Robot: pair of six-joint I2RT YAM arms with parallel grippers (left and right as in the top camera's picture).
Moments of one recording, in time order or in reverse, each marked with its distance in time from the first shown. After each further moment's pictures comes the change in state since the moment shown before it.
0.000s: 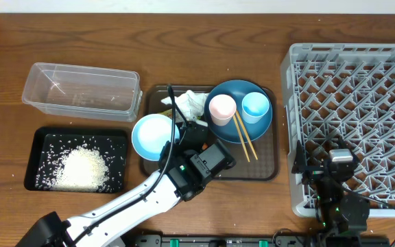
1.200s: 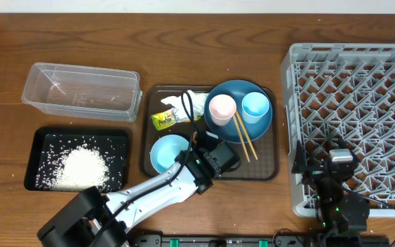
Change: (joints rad) left arm 0.002 0.187 -0.004 0.056 0.356 -0.046; right arm 0.000 0.000 0.000 0.000 0.000 0.000
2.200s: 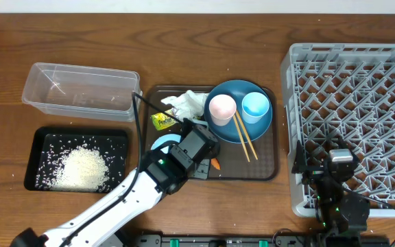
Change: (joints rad) left arm 0.136 -0.277 0.000 0.000 0.312 -0.039; right arm 0.000 0.000 0.000 0.000 0.000 0.000
